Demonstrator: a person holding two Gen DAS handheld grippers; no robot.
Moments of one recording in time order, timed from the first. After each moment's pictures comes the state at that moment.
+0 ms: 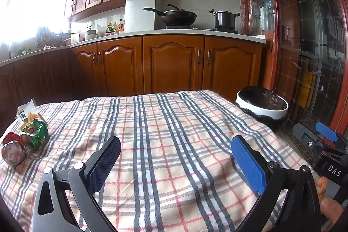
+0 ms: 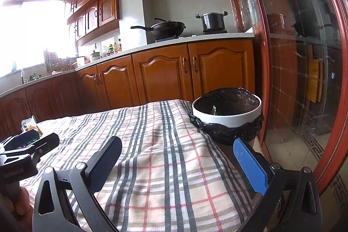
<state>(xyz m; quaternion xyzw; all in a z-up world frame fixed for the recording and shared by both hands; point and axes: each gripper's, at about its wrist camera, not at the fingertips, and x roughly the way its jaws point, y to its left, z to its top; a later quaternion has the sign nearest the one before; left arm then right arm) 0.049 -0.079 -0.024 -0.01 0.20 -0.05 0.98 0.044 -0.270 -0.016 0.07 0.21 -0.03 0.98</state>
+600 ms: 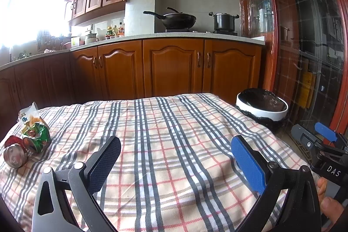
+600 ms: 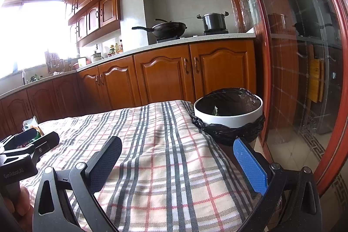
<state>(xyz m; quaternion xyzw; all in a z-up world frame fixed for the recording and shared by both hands) 0.050 -0.075 -0.025 0.00 0.19 -0.06 0.98 0.043 -0.268 -0.014 0.07 0.21 -0.02 0.98</state>
